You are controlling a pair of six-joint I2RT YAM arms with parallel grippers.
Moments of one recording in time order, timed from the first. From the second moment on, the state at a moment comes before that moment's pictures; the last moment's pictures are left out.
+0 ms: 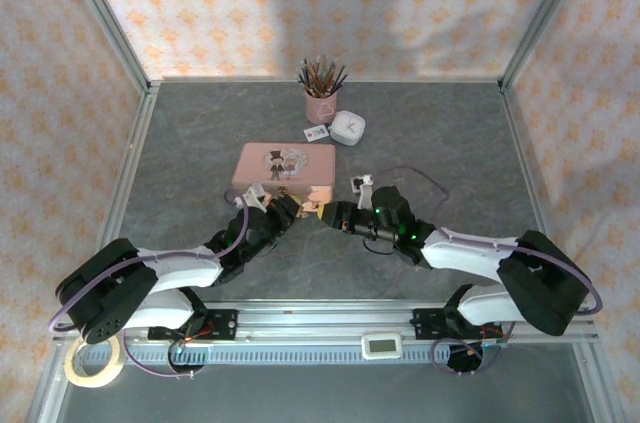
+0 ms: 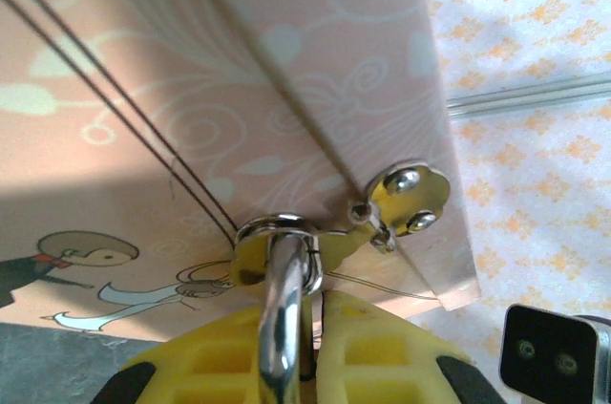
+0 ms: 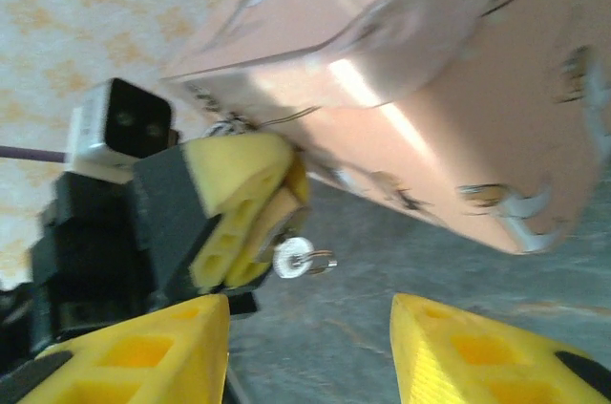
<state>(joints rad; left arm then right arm) -0.72 1.27 0.26 0.72 -0.17 -1.35 0.79 1.30 0.46 0.48 -0.32 0.95</state>
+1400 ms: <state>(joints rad) -0.75 1.27 0.21 0.92 -0.22 -1.41 0.85 1.56 0.47 0.92 -0.29 1.31</state>
